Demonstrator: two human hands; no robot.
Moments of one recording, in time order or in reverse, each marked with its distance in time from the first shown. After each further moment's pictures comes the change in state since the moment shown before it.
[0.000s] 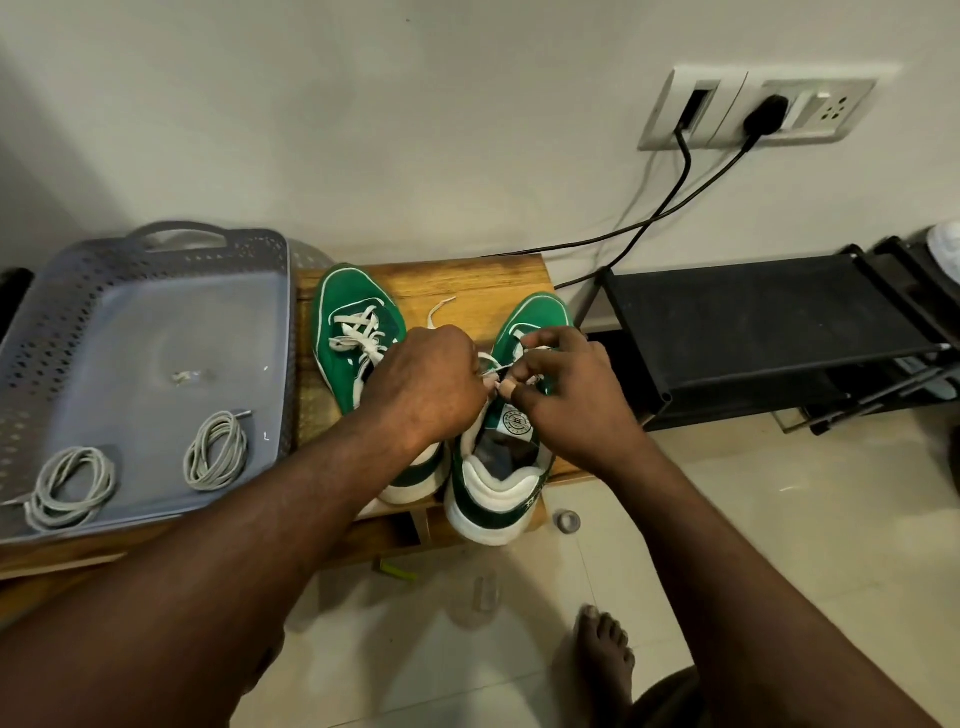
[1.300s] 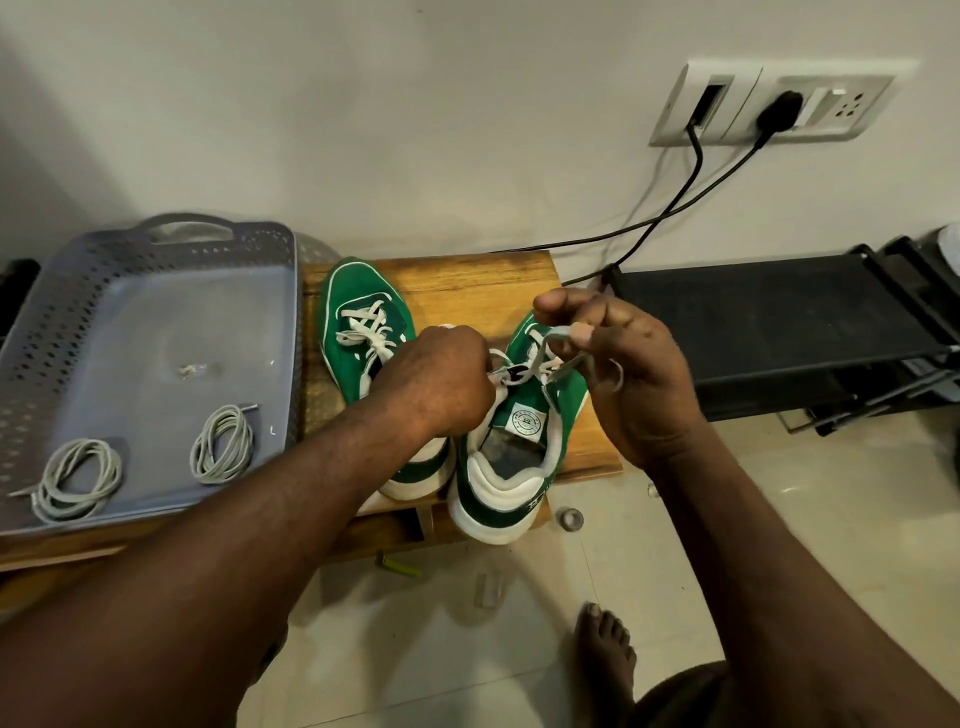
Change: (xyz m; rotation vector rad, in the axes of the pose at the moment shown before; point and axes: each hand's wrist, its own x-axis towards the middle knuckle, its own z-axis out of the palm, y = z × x) left_hand 0.003 0.000 -0.002 0.048 -0.078 0.044; right_hand 0.001 -0.004 -0.027 1.036 -0.038 -0.208
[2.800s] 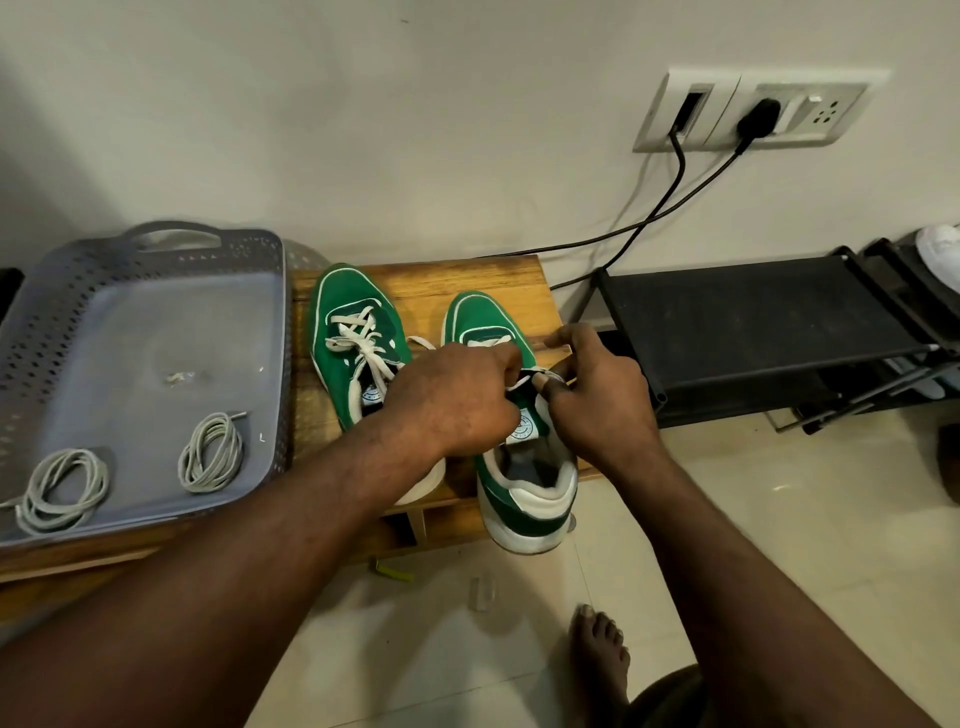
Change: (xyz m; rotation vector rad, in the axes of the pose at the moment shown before) left_hand -0.015 0.024 -0.003 0.085 -0.065 0.153; right_hand -0.006 0.018 0.003 -1.136 0.270 0.280
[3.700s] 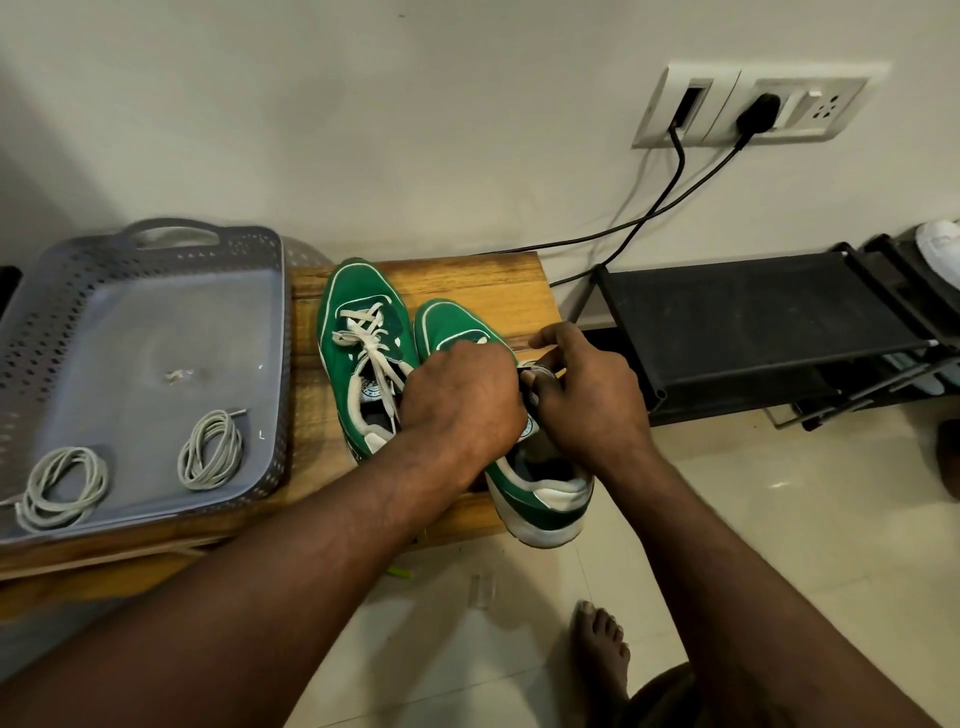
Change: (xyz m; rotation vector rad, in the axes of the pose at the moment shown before) left_hand -0.008 0.021 0.013 0.050 0.226 -0.162; right_hand -0.004 -0.005 0.006 -0.086 0.021 -0.075
